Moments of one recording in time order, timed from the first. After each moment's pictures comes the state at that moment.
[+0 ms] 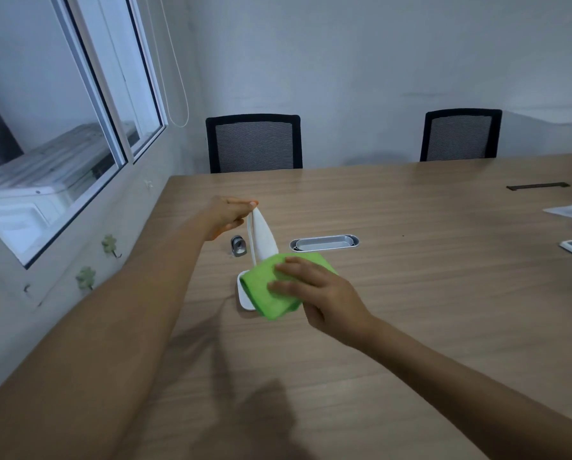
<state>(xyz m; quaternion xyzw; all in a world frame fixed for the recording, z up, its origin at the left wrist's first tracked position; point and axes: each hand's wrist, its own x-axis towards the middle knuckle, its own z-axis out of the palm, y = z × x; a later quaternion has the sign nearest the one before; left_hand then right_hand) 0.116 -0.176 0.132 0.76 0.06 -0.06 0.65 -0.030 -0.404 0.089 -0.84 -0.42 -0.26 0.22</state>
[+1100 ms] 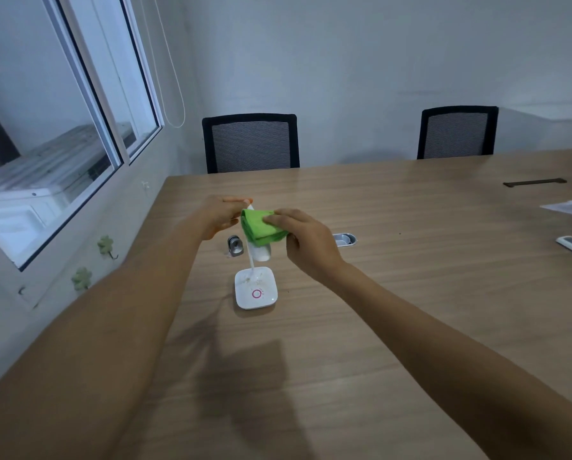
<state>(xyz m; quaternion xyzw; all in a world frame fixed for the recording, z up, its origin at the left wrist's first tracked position) 0.117 -0.184 0.135 0.77 0.08 -0.04 0.63 0.039 -0.376 0.117 -0.88 -0.29 -0.25 0.29</state>
